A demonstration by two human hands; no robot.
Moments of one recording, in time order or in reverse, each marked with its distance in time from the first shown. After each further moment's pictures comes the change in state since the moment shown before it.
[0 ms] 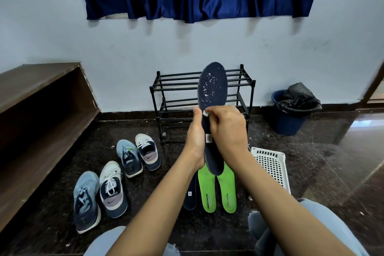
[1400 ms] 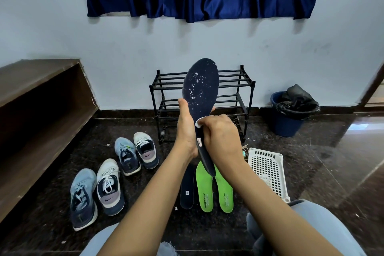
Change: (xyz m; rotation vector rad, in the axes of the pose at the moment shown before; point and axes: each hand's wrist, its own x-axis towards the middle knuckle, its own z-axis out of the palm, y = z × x) left_hand 0.006 0.022 -0.004 0.090 0.133 0.174; right_hand -0.020 -0.006 0.004 -0.027 -0.155 -0.057
